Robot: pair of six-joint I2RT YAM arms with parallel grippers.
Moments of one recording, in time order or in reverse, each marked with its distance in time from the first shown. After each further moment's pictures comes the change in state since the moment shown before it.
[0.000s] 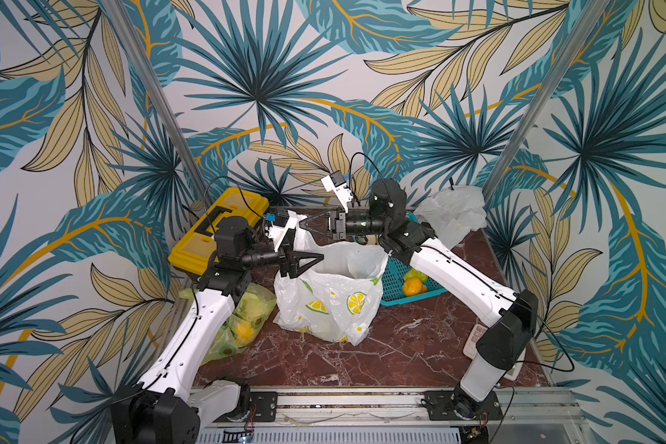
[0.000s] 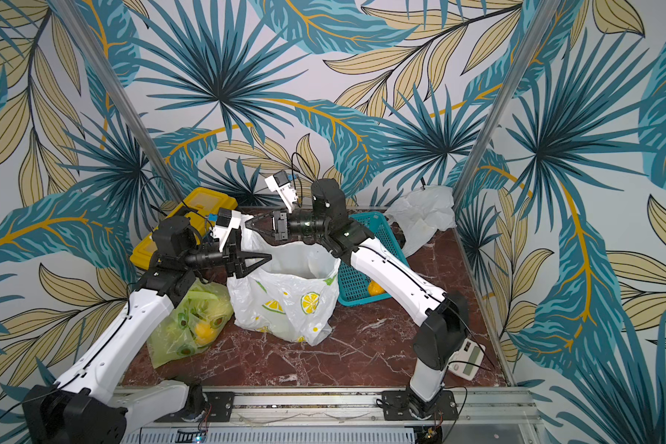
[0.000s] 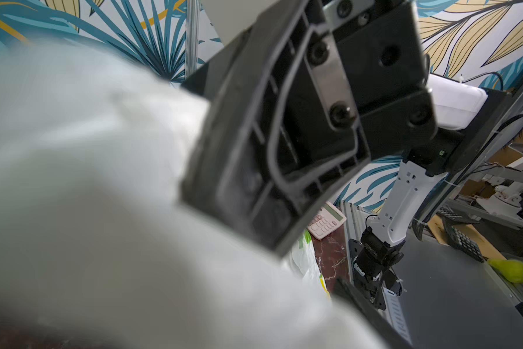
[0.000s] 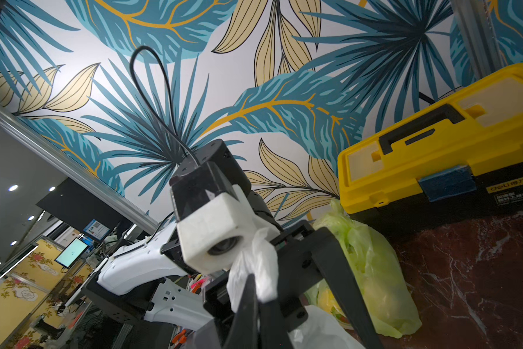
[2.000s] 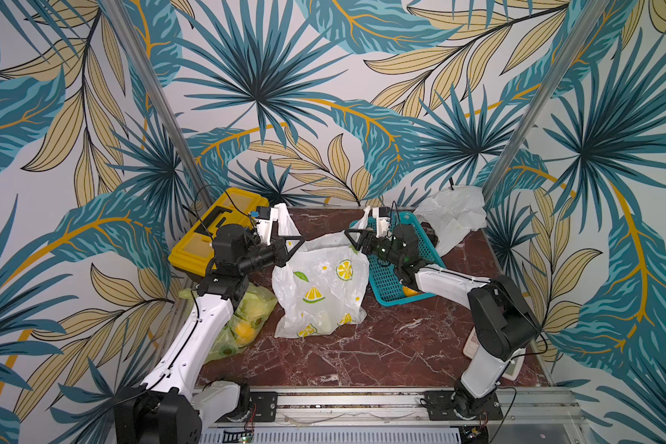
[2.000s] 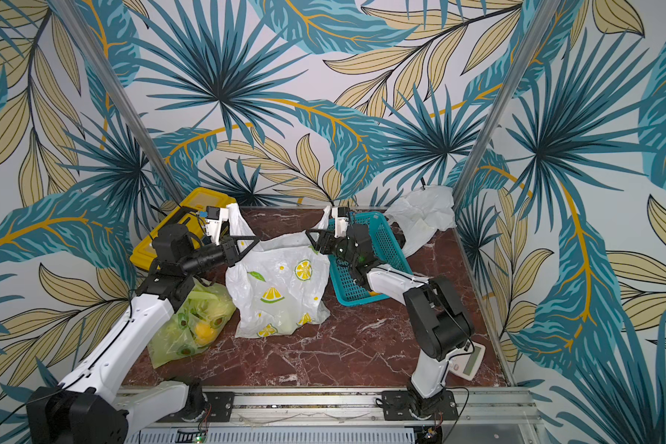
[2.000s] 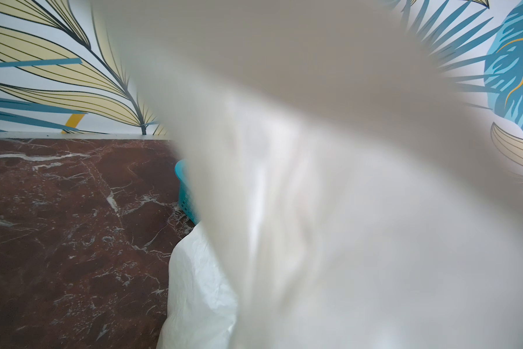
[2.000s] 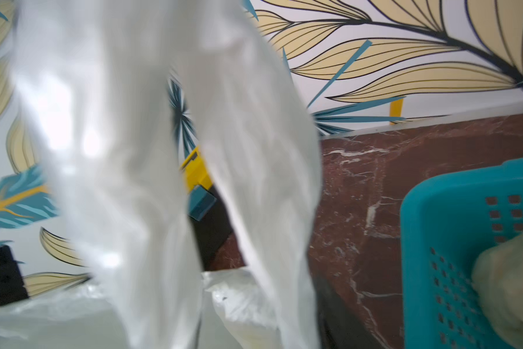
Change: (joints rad) left arm 0.053 -0.048 -0.105 0.029 -0.354 -0.411; right arm -0.237 0.023 -0.685 0.619 0.491 -0.023
